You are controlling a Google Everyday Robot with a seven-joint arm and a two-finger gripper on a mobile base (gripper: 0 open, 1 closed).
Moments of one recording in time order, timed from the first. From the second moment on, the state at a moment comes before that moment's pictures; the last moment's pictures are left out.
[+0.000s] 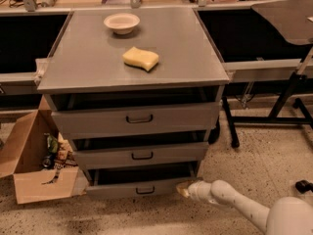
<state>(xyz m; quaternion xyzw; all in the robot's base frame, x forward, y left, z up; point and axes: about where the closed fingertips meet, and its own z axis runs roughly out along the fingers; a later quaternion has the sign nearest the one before) 0.605 -0.154 0.183 -0.29 0.86 0.22 0.35</state>
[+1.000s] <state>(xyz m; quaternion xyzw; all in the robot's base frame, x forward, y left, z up) 0.629 -0.157 0.194 -0.28 0.85 0.21 0.39</state>
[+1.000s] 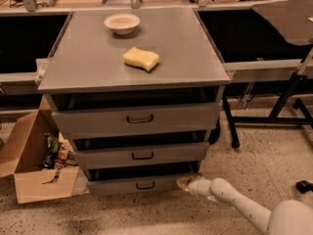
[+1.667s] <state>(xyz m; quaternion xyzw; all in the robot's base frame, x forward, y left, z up) 0.643 -0.159 0.198 -0.27 0.85 0.20 0.40</state>
